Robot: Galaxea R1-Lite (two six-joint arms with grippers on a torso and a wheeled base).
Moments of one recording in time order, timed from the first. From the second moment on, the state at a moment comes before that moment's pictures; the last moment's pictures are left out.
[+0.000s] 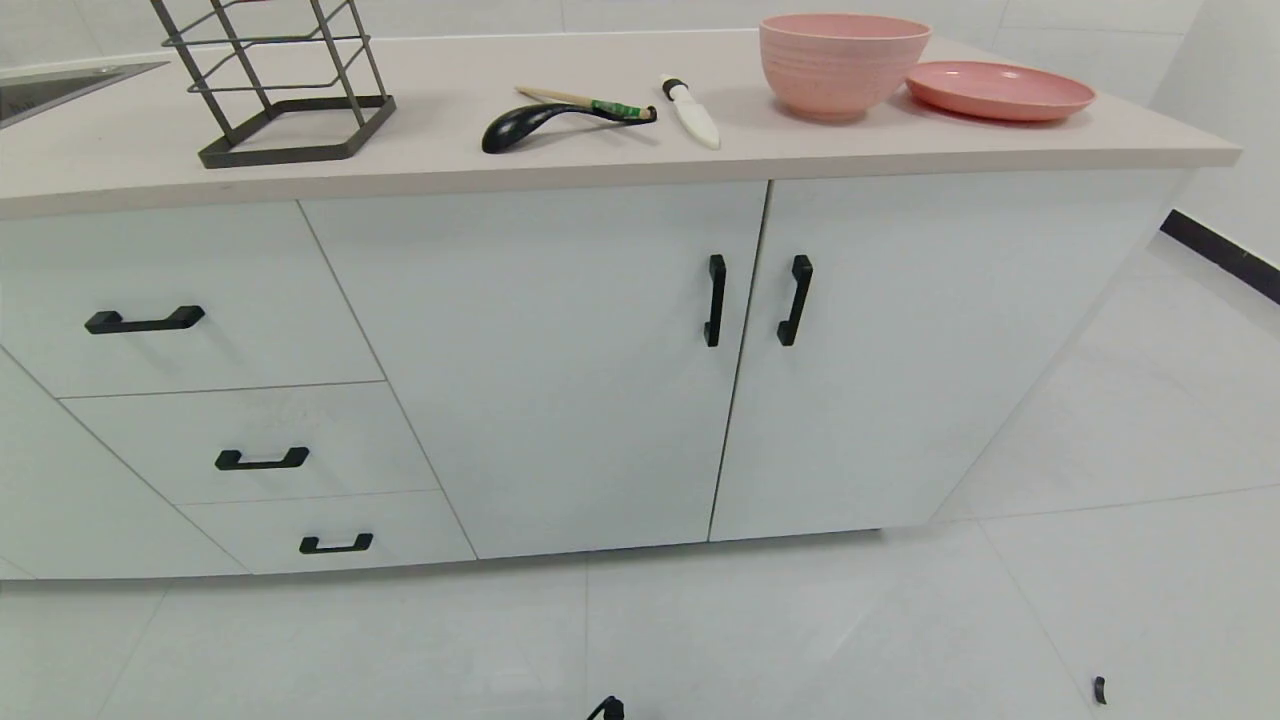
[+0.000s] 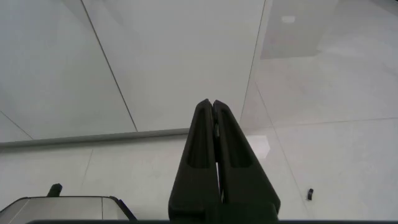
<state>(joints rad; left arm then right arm) 0.00 0.00 0.00 0.00 -0.06 0.01 0.00 0.01 0.00 0.00 0.01 0.02</state>
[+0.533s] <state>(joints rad) 0.00 0.00 0.00 0.00 -0.06 0.01 0.00 0.01 0.00 -0.19 0.05 -0.04</state>
